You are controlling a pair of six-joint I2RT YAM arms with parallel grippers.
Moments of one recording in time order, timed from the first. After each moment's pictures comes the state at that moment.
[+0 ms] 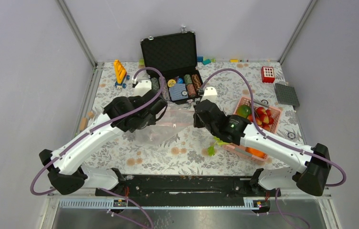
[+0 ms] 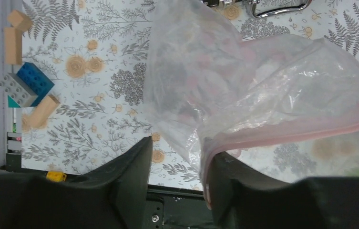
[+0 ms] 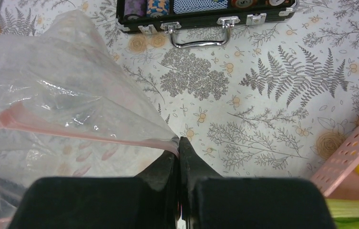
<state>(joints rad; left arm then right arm) -0.90 1.29 1.54 -1.38 -0.64 -0.81 0.97 1.28 1.08 -0.44 0.49 0.60</state>
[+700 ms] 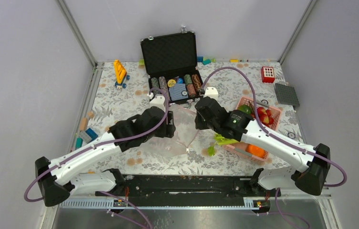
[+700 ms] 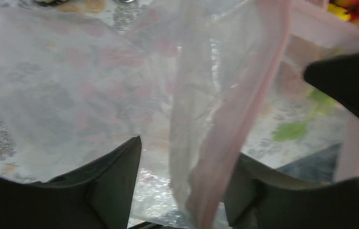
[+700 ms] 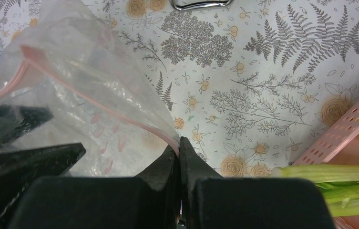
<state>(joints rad) -0.93 1.10 1.04 -0.70 -0.34 -0.64 0.95 1.29 1.19 -0.66 0.36 0.66</state>
